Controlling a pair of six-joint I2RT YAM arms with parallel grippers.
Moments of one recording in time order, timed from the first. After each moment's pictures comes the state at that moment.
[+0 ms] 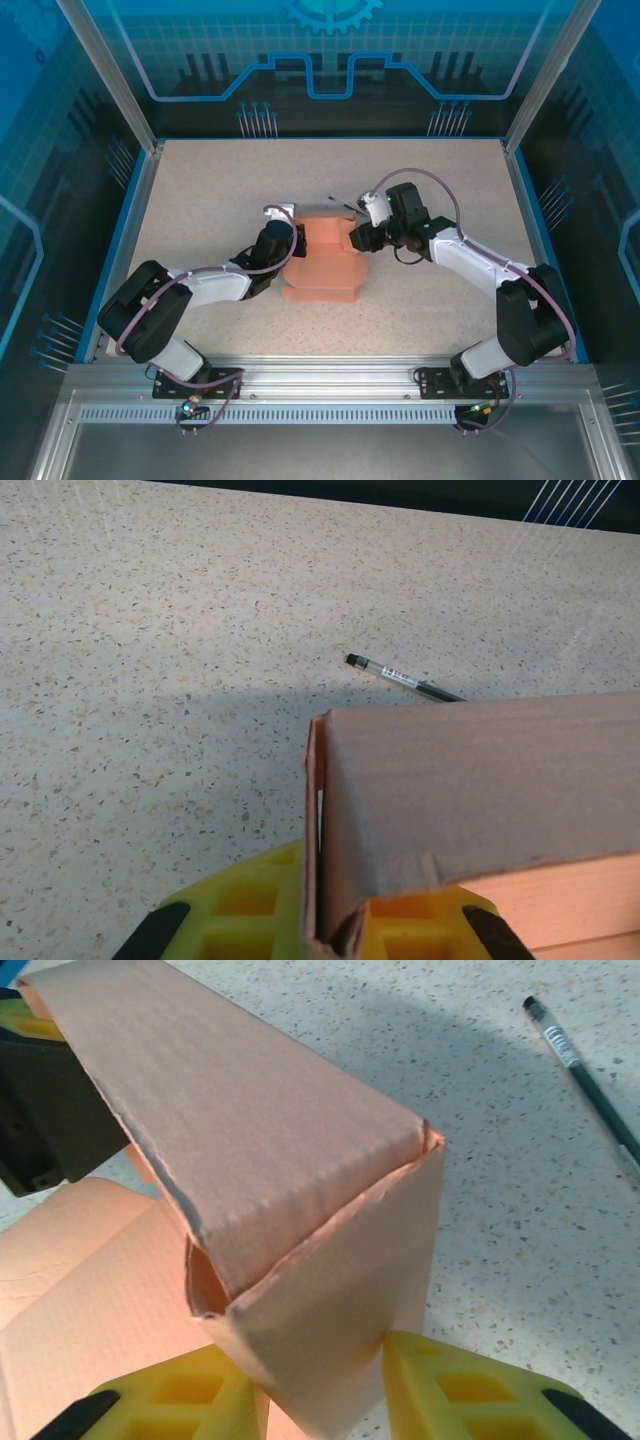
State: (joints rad) left arm -0.60 1.55 0.65 0.43 -0.30 -0.40; right arm 0.45 1.49 0.97 -0.29 -0.37 0.05
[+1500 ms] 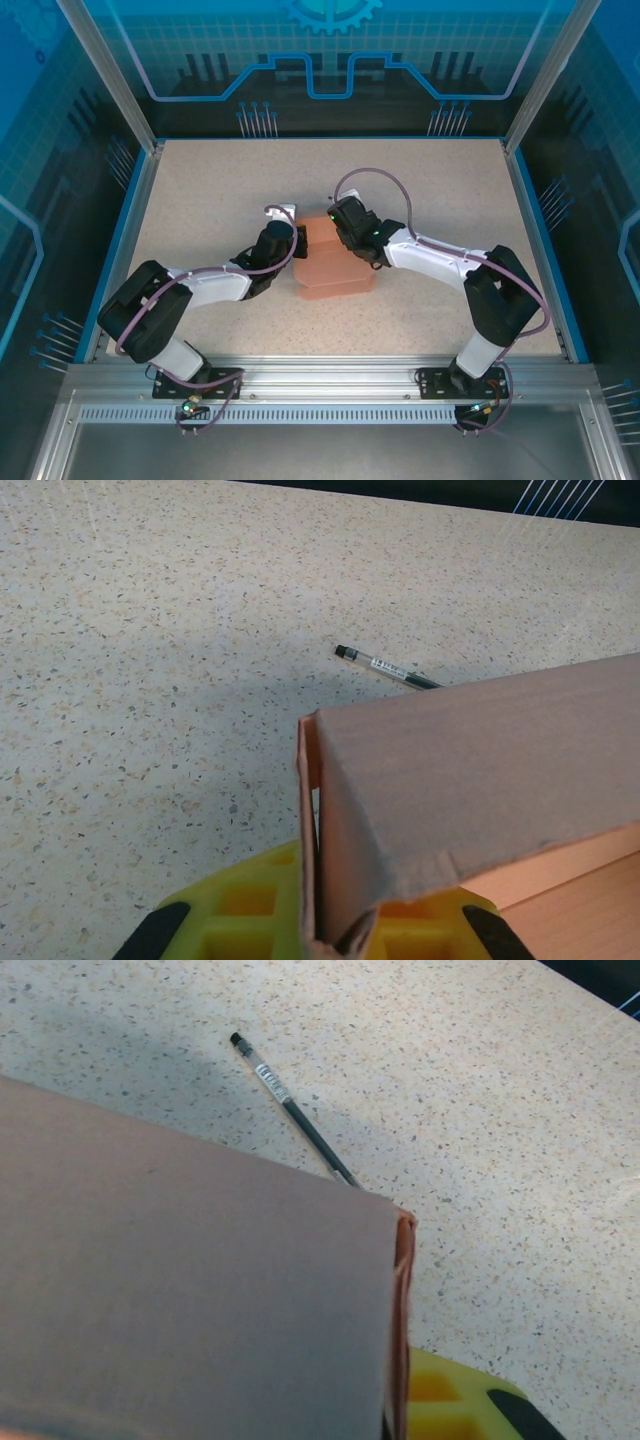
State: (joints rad) left arm -0.60 1.55 0.65 0.42 -0.28 -0.41; right arm 0.74 1.68 1.15 -0.39 0.57 0.16
